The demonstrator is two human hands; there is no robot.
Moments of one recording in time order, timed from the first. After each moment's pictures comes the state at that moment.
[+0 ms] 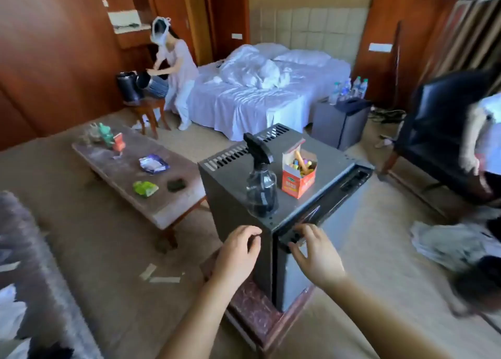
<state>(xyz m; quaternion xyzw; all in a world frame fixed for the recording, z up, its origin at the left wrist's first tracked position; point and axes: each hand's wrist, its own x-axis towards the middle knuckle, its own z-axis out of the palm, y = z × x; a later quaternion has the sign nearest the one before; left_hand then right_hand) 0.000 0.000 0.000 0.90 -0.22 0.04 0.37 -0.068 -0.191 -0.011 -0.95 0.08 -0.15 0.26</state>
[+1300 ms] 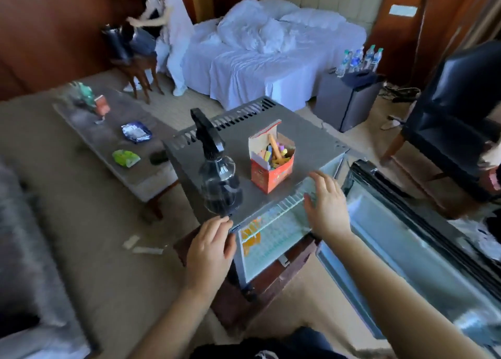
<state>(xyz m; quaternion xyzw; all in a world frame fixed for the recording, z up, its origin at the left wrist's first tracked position) 0.009 -0.064 -0.051 0.90 -0.24 0.26 0.25 0.020 -0.327 -0.024 -0.95 0.09 -0.22 0.20</state>
